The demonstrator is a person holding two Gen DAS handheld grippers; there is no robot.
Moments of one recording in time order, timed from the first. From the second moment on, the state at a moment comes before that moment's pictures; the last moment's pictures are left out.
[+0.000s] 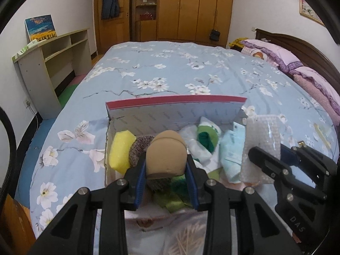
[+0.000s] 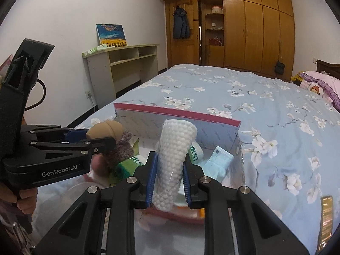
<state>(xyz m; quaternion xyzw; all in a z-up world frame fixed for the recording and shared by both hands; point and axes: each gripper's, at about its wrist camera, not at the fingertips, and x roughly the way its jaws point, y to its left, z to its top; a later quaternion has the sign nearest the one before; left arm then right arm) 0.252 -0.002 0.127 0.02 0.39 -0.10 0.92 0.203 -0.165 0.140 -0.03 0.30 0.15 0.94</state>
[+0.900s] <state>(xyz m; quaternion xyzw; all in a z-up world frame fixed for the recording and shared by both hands) 0.280 -0.016 0.107 0.03 0.40 -0.12 0.91 0.242 -0.169 0.109 -0.01 0.33 0.14 0.93</state>
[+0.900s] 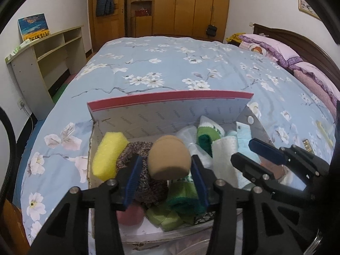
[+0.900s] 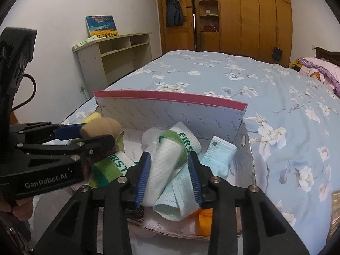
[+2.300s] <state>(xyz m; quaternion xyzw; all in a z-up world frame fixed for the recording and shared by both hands) 0.167 0.001 0.157 0.00 0.36 -0.09 0.93 0.136 -0.170 0.160 0.02 0.29 0.15 0.94</state>
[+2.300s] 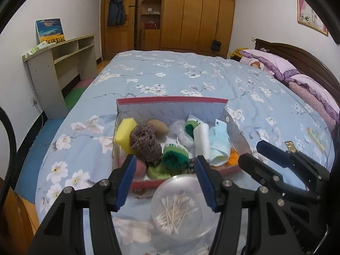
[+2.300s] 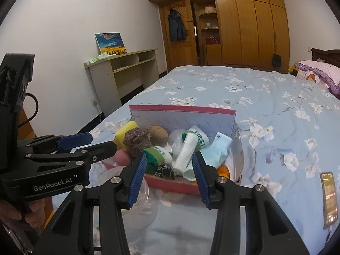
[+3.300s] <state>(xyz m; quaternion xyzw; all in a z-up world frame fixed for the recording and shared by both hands) 0.098 0.012 0.113 -0.02 0.39 -0.07 0.92 0.070 -0.179 0.134 0.07 0.34 0.13 0.93</state>
